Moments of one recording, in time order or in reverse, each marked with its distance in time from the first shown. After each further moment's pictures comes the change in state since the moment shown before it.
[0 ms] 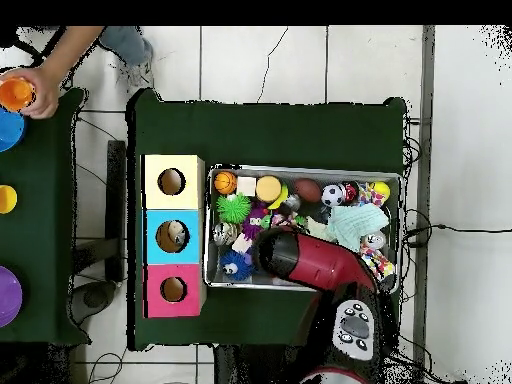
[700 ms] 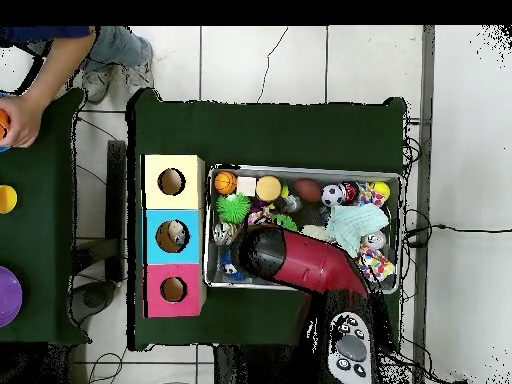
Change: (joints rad) arm 0.003 -0.125 0.081 0.048 0.033 0.109 0.000
